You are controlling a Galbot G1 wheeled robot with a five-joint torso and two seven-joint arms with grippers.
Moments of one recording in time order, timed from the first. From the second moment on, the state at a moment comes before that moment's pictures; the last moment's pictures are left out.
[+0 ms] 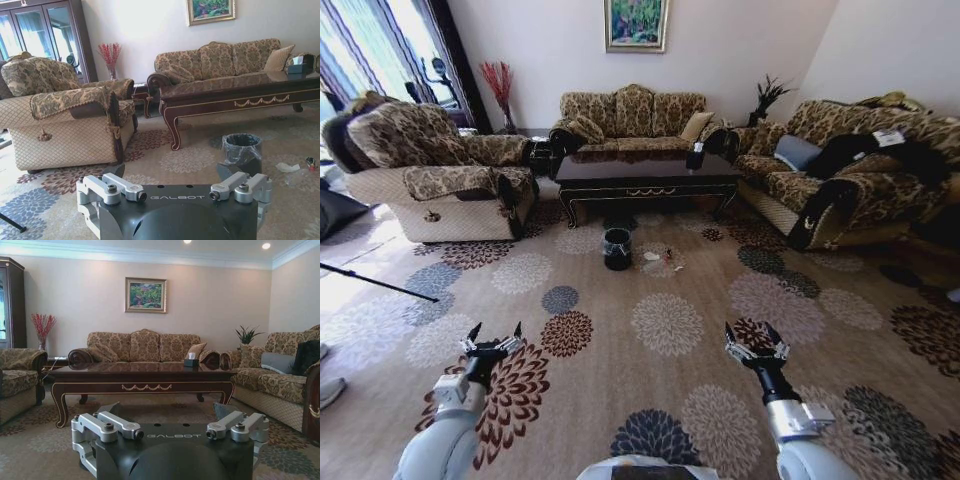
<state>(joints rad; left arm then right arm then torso) 1.75 -1.15 -0.77 -2.17 -0.37 0.12 -0.17 -1.83 1.34 0.72 2.20 0.29 0.16 0.01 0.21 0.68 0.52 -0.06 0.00</state>
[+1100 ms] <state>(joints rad) 1.71 -1.17 -0.75 -2.16 -0.38 0.13 -0.17 -1.84 1.37 0.72 2.21 0.24 0.17 0.00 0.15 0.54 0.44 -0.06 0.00</state>
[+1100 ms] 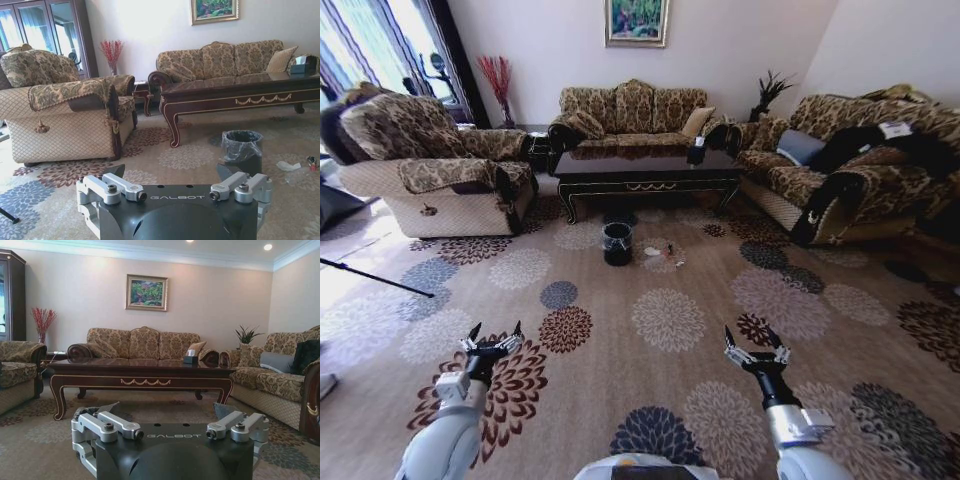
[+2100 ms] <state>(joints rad) 1.71 -1.18 -0.73 -2.13 -0.33 0.11 -0.16 -1.82 1.38 0.72 2.17 0.23 0.19 0.00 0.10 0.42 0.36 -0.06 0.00</state>
